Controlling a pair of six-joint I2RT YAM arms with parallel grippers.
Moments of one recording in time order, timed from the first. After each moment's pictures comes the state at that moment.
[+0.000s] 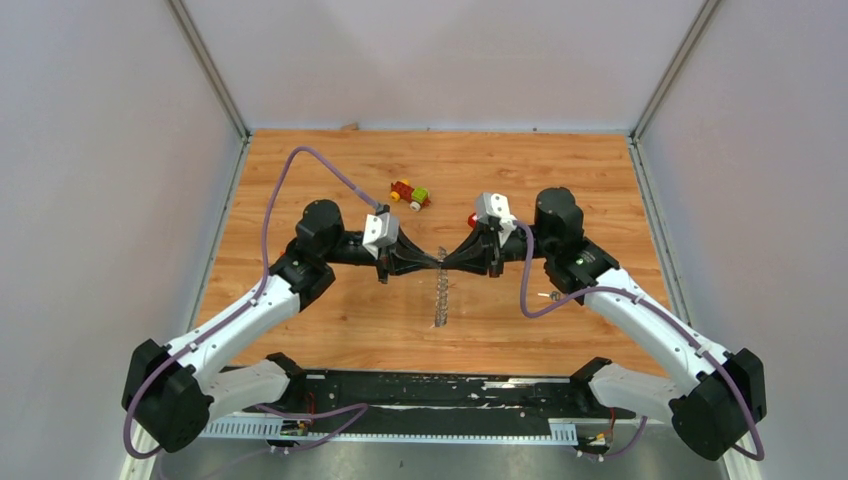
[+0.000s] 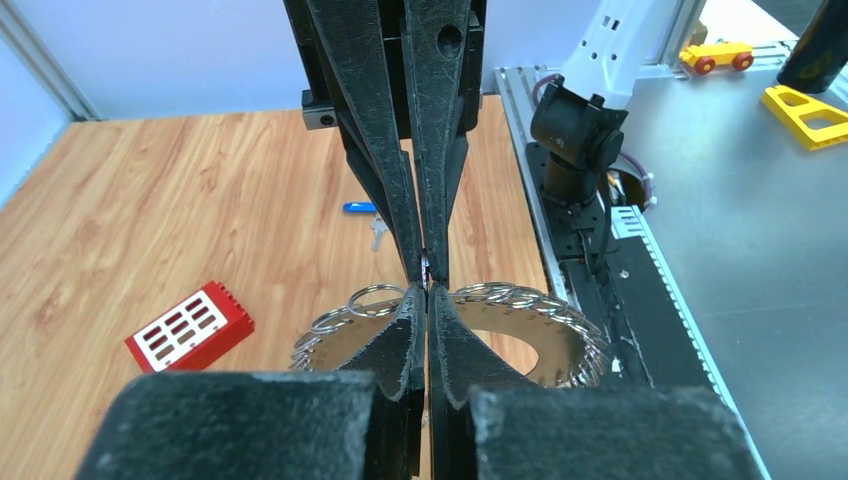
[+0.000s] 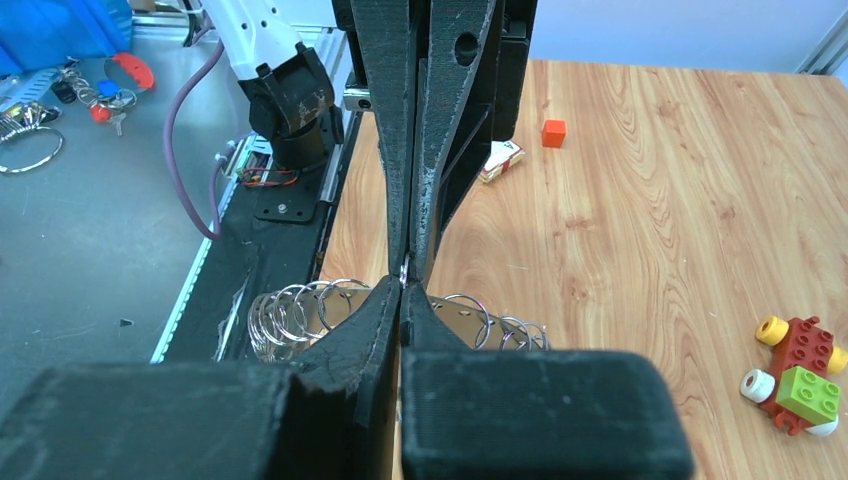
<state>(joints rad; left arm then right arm) -0.62 1.08 0.76 0.30 1.03 0.08 0.59 1.10 0.88 0.07 -1.05 -0.16</state>
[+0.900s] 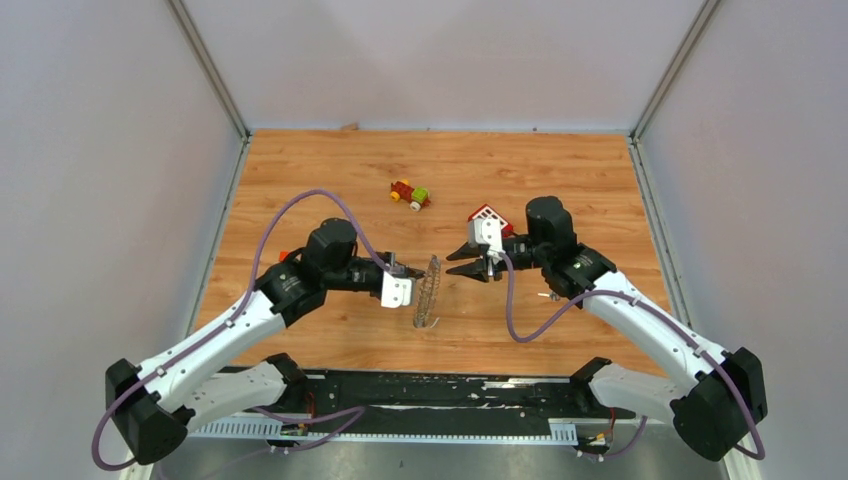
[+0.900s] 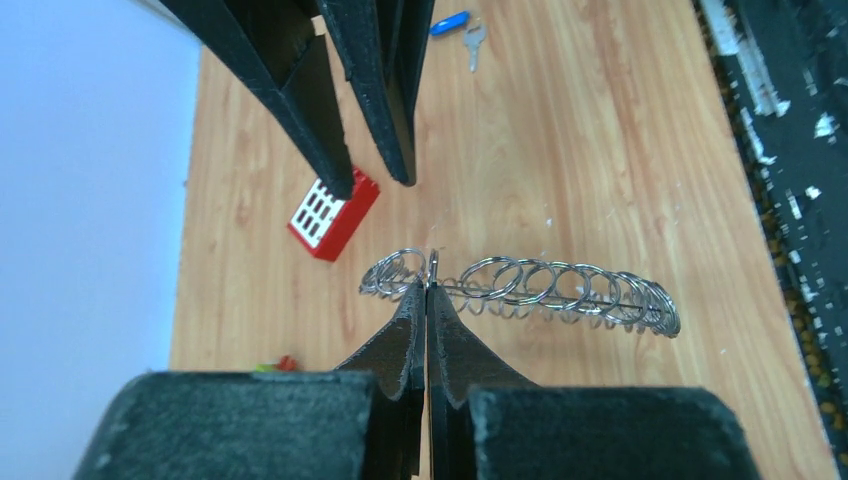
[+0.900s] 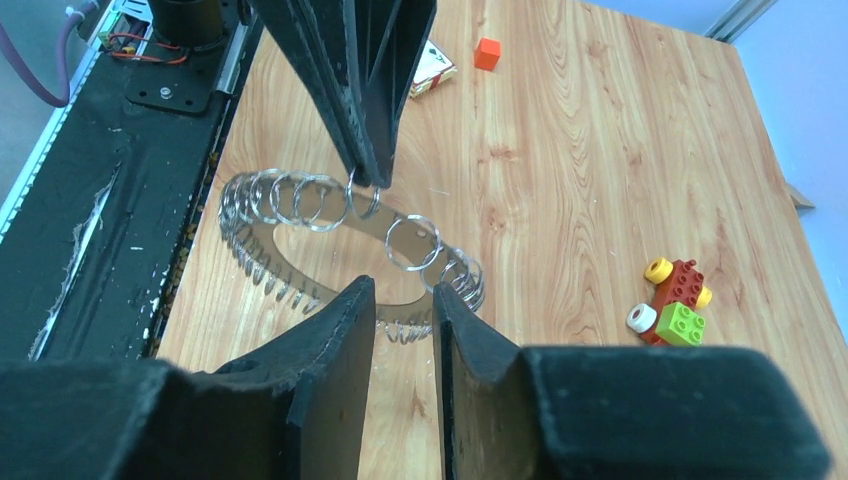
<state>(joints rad) -0.76 0.97 0.83 -0.31 0.64 0.86 0.60 1.10 0.84 -0.11 -0.91 -0.57</state>
